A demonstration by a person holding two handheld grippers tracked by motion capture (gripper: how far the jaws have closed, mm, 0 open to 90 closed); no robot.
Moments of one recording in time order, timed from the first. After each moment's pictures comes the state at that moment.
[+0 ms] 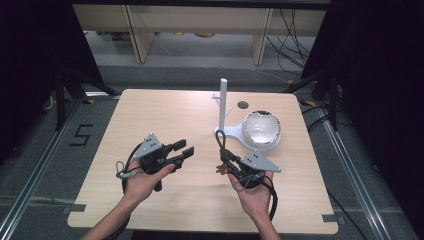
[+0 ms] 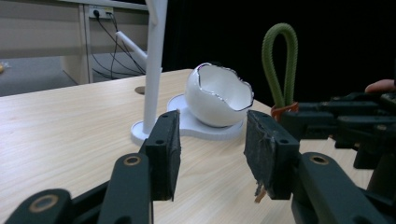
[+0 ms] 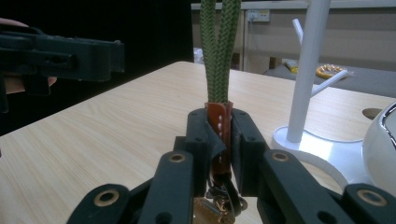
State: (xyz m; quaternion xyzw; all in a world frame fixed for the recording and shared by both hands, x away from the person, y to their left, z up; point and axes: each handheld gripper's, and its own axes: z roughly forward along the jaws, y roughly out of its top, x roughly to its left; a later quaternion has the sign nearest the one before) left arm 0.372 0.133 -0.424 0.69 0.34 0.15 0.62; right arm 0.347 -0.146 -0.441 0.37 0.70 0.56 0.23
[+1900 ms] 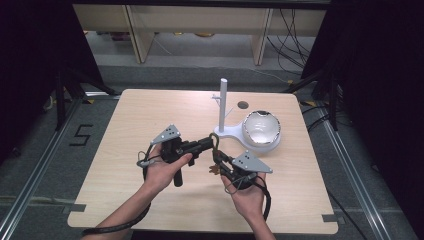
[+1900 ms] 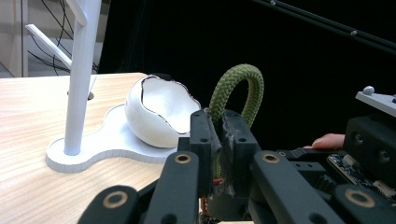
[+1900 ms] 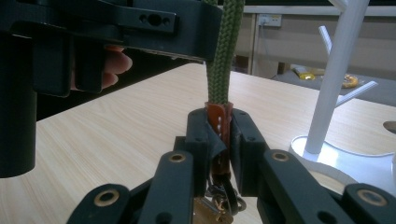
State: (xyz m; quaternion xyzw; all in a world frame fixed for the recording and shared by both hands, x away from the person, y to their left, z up) left arm 0.392 0.088 -0.408 0.68 0.33 0.05 0.66; right arm 0.347 -0.129 -0.441 0.34 0.70 0.57 0.25
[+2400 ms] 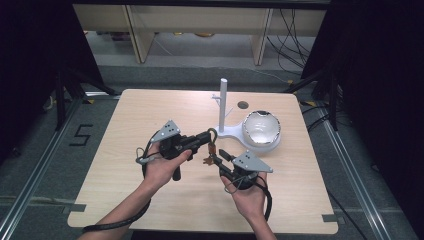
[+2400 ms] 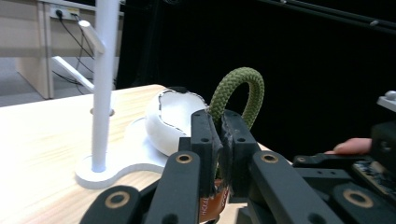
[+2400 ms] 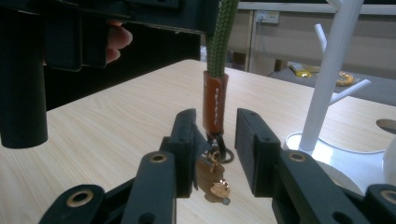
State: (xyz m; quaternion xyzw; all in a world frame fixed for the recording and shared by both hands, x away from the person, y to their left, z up) left arm 0.399 0.092 -0.400 0.68 0.32 0.11 0.65; right arm 0.346 -0.130 -0.440 0.34 0.71 0.56 0.24
